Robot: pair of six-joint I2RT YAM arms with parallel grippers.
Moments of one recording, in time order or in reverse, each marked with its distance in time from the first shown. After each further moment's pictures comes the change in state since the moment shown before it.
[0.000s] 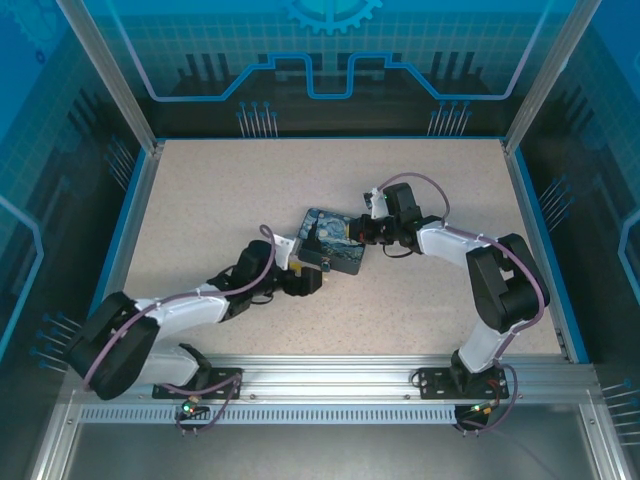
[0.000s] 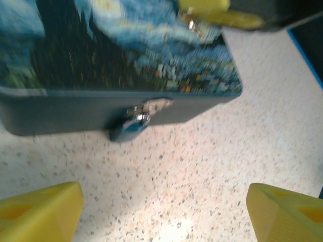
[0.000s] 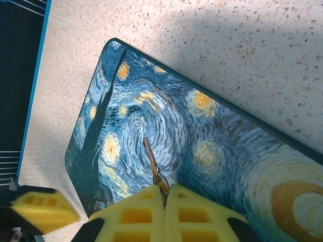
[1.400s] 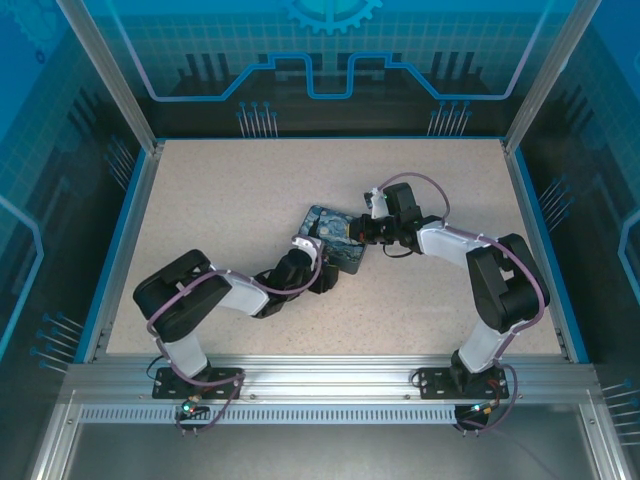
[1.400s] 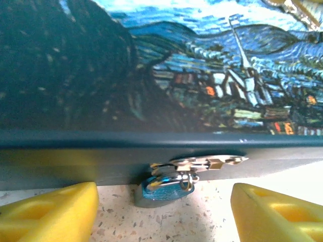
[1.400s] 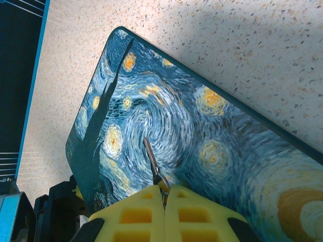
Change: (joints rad) left arm -0.153 0.417 0.118 0.293 -0.418 0.066; right arm 0.000 0.000 0.000 0.000 0.007 -0.001
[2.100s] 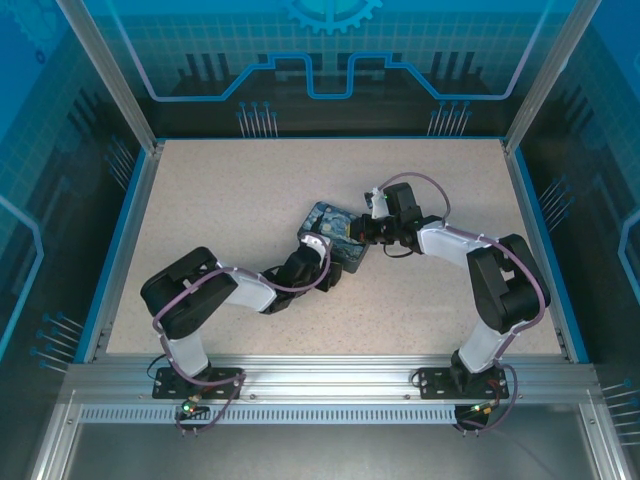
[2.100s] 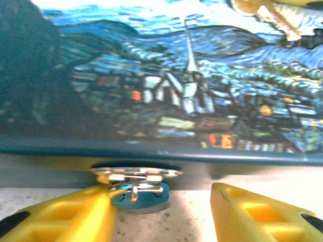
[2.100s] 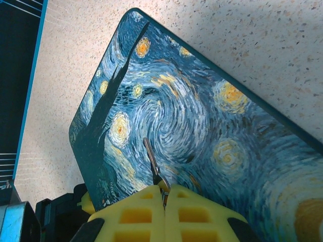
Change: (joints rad) left arm -0.019 0.036 0.073 -0.043 0.008 0.022; right arm 0.000 -0.005 0.000 -0.006 0.009 -0.003
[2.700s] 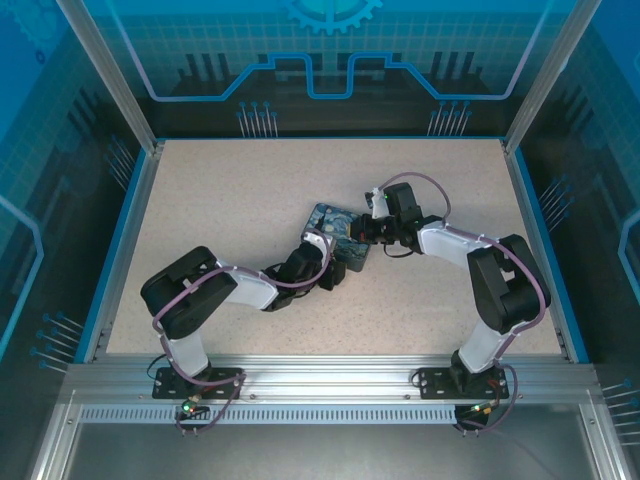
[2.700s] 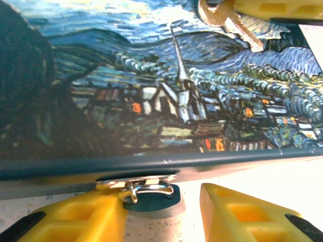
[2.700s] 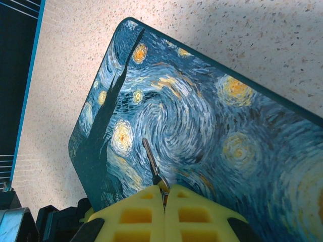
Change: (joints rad) left arm 0.000 0.000 0.030 -0.023 0.076 -0.082; right arm 0.000 -0.002 0.000 -0.003 0.009 0.000
